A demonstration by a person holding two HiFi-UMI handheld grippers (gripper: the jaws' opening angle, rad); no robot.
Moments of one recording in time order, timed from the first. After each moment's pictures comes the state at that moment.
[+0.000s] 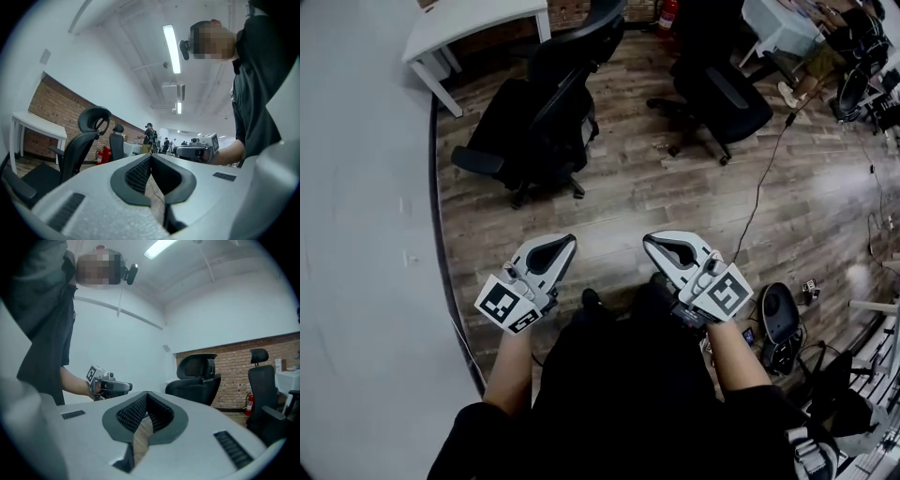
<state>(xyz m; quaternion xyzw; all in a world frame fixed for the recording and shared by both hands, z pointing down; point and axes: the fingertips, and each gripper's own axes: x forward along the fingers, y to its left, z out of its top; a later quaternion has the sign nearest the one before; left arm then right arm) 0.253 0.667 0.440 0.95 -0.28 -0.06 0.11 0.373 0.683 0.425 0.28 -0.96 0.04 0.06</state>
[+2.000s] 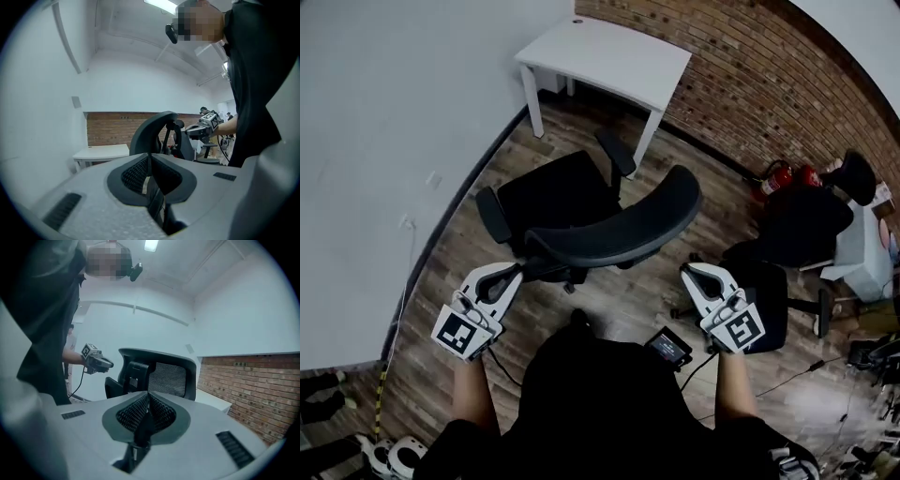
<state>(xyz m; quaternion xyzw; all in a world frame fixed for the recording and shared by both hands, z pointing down) 0.224 0.371 0.401 0.78 -0.62 0.07 0.05 0.458 0.200 0.397 0.04 -0.99 -0.09 0.11</state>
